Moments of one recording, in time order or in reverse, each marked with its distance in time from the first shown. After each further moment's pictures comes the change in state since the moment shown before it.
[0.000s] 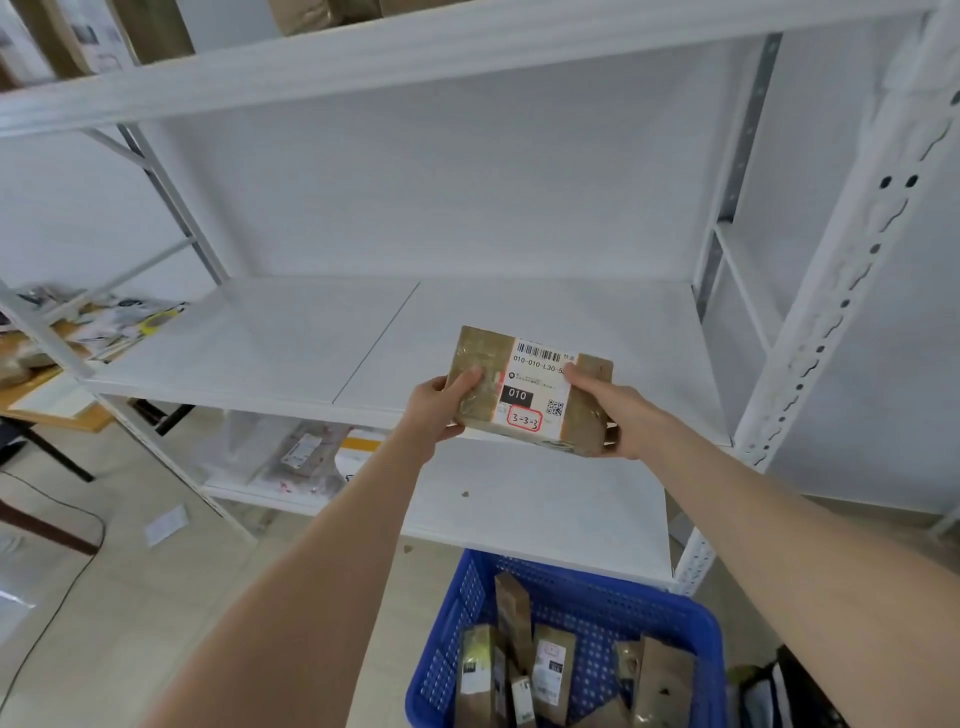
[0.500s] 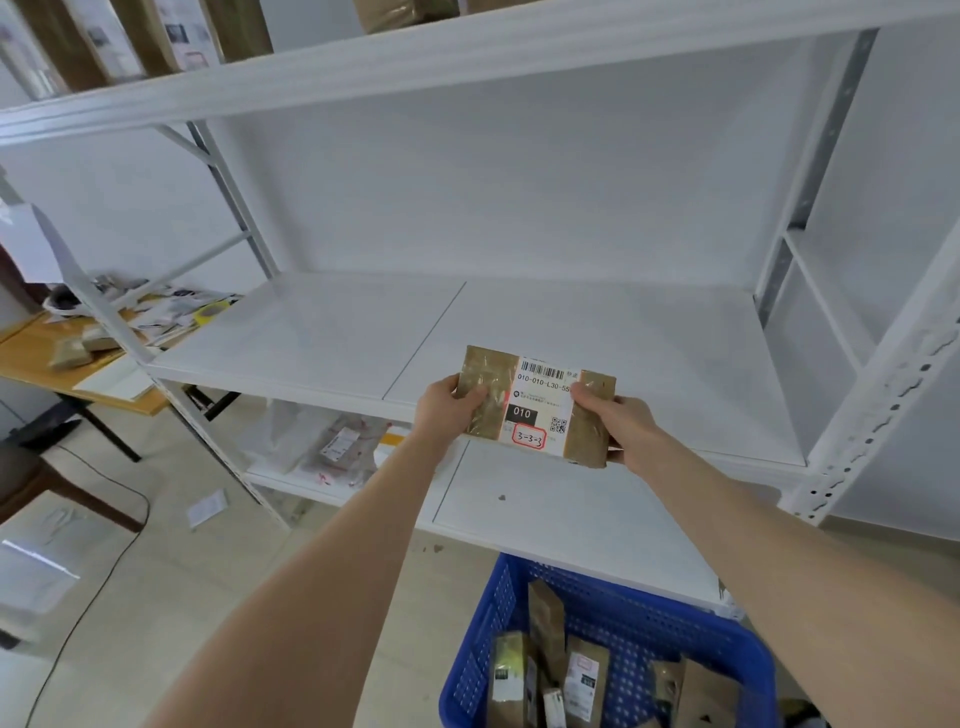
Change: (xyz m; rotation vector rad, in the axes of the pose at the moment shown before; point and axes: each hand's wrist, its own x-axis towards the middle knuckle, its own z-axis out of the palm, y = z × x) left_hand 0.004 -0.007 -0.060 0.289 0.154 0.117; right_hand 0.012 0.013 0.072 0.035 0.032 -0.144
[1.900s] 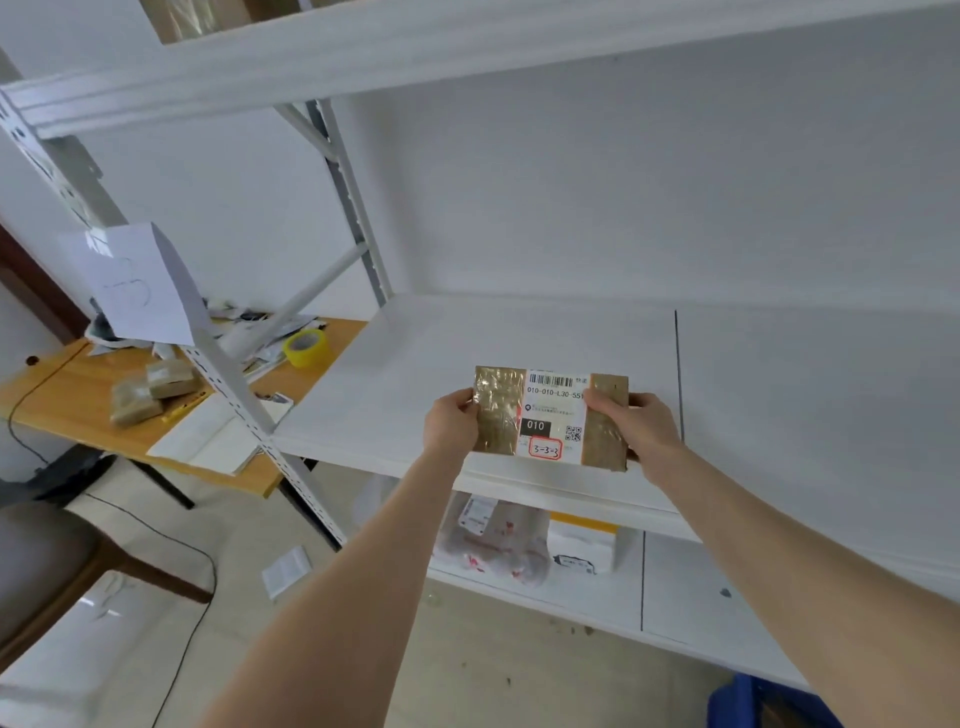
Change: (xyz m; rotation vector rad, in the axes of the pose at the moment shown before) left_hand 0.357 -0.176 -0.373 0.077 0.088 -0.043; right_hand 0.219 -0.038 0.492 -0.031 0.128 -0.092
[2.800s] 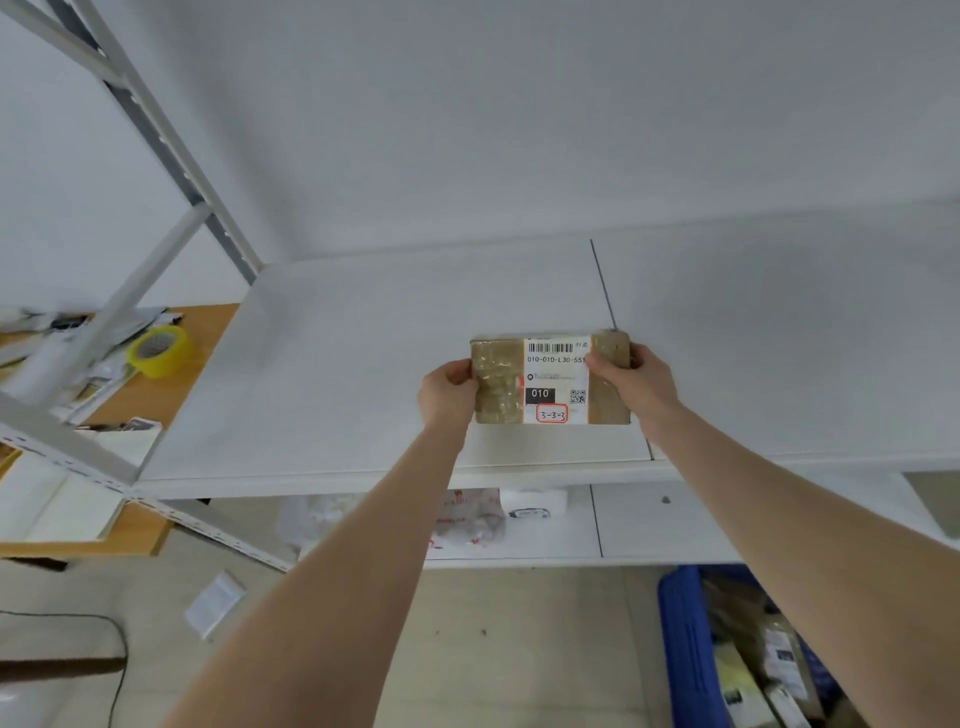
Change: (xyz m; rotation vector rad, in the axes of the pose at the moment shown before) left_hand 0.075 -0.019 0.091 -0.295 -0.231 -0.098; right_hand 0.050 0.036 -0.032 -0.089 0.325 -0.045
